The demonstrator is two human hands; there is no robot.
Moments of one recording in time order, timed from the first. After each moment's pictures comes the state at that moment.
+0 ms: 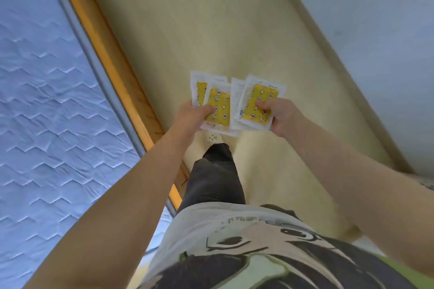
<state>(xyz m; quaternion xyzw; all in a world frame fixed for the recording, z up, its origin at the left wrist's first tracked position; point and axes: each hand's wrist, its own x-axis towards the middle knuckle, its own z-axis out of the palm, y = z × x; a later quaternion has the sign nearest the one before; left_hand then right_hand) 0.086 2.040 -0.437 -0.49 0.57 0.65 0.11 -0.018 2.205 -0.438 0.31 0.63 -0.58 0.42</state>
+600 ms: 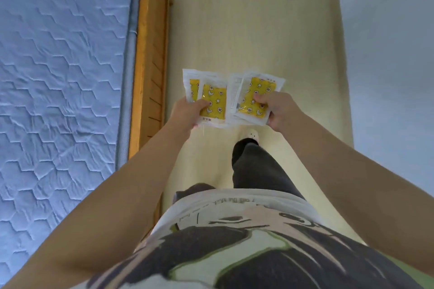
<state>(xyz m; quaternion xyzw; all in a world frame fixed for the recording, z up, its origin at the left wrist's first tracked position) -0.212 1.735 -0.434 -0.65 0.40 0.64 -0.07 -0.381 1.829 -0.418 0.11 0.69 -0.47 0.54</state>
